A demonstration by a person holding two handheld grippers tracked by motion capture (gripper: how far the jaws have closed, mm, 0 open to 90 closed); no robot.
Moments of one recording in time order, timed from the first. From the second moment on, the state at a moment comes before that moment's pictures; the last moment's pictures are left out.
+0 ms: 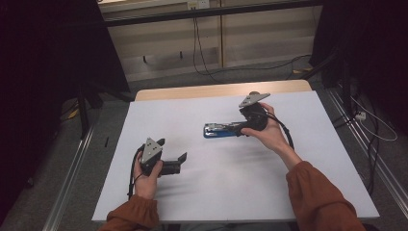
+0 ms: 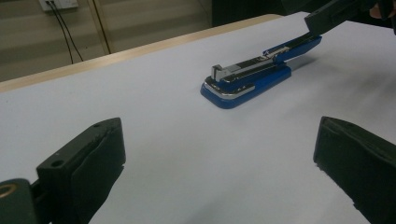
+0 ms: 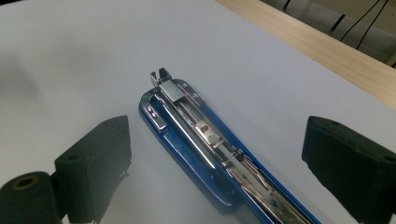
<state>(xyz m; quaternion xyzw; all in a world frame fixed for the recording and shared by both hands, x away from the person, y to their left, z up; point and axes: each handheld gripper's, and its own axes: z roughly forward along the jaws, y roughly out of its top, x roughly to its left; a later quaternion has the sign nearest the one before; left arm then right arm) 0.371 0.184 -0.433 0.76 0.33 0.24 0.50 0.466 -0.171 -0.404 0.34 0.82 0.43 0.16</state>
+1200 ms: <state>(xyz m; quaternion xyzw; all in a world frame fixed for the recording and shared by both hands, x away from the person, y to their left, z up) 0.379 0.179 -0.436 0.77 0.36 0.24 0.48 0.423 -0.224 -0.413 0.42 0.76 0.46 0.20</state>
